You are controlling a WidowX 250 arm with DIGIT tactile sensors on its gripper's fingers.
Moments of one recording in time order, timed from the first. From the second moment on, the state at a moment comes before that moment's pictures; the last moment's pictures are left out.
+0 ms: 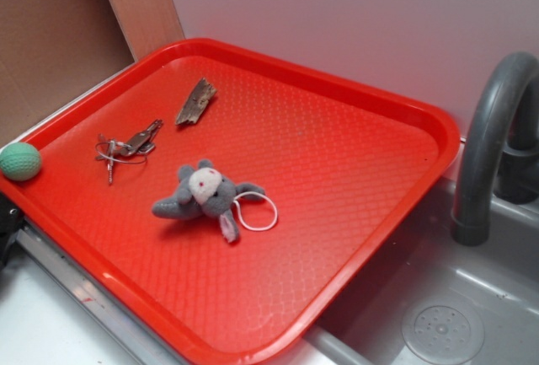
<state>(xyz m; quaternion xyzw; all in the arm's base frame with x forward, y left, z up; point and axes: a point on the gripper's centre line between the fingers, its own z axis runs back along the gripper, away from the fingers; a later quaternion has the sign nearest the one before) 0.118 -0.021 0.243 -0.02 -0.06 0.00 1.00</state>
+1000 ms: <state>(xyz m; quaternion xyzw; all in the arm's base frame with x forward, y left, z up) 0.212 -0.019 0.196 -0.03 -0.07 0.05 1.00</state>
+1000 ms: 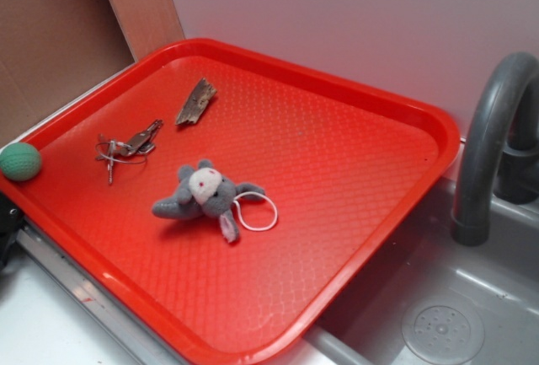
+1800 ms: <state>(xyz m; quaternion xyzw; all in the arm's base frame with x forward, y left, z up) 0.270 -0.048 0.074 -0.03 -0.02 0.03 1.00</state>
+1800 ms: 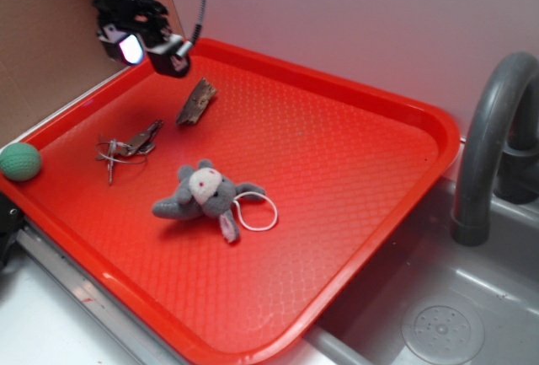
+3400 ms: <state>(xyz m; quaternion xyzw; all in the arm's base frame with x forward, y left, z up) 0.224 -0.074 0.151 0.03 0.02 0.04 1.00</state>
